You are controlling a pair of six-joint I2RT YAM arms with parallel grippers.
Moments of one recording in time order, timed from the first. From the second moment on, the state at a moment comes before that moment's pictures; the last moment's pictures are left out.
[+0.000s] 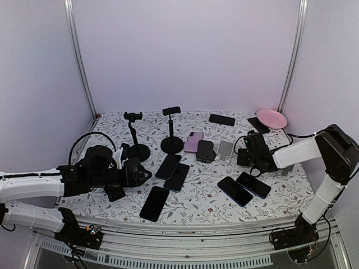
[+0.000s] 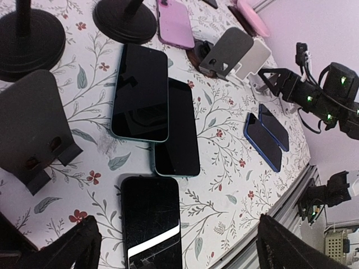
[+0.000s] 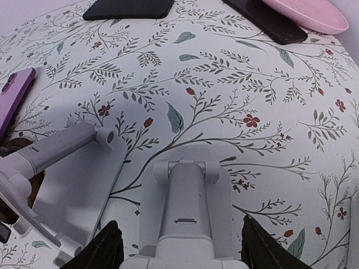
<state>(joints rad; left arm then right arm) -0.82 1.03 0.48 -0.03 0.05 -0.75 0.53 1.68 0.73 0.18 0.45 0.43</state>
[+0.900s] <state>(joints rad) -0.82 1.01 0.48 -0.03 0.04 -0.75 0.53 1.70 0.88 -0.12 0.36 0.51</state>
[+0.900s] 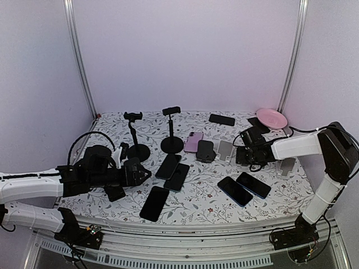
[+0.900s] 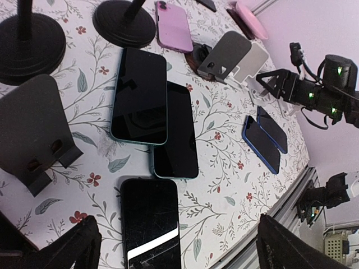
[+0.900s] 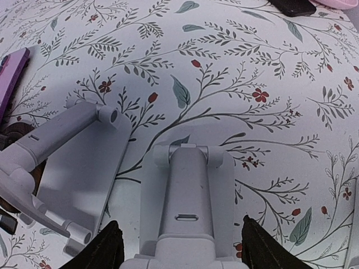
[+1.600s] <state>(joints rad) -0.82 1.02 0.48 -0.03 0.04 -0.75 0.53 1.70 0.87 -0.14 0.34 0.54</state>
